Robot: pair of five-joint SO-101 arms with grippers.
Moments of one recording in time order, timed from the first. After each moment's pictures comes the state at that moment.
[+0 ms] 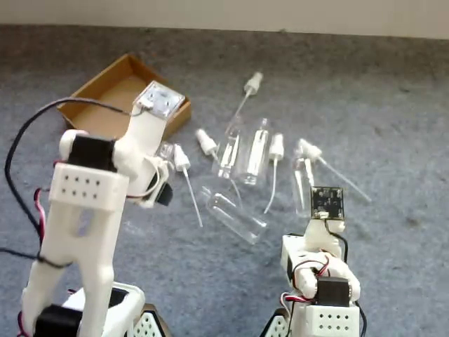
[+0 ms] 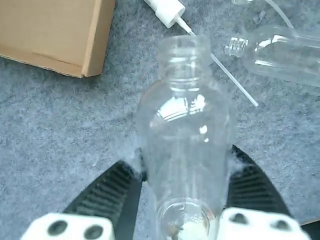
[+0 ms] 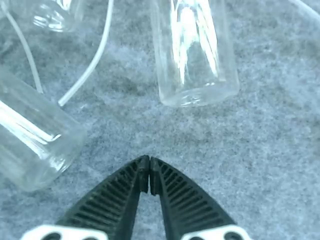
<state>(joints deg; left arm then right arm) 3.9 -30.3 16.4 98.1 -10.5 0.6 -104.7 95.7 71.3 2.2</state>
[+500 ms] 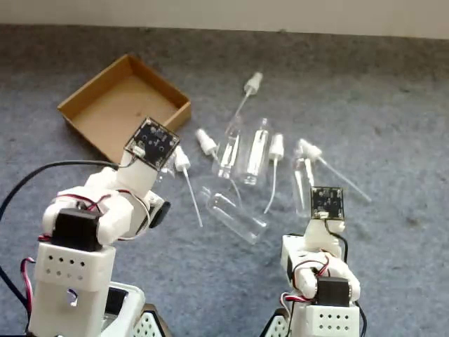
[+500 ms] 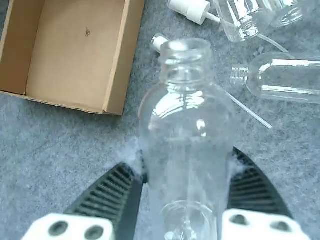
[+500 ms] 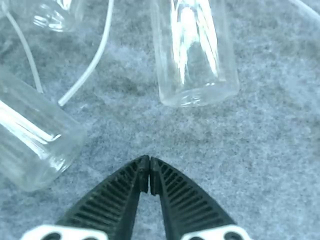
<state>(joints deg) 3.9 -58.1 42.0 80.7 -17.8 0.6 -104.7 95.7 71.3 2.2</state>
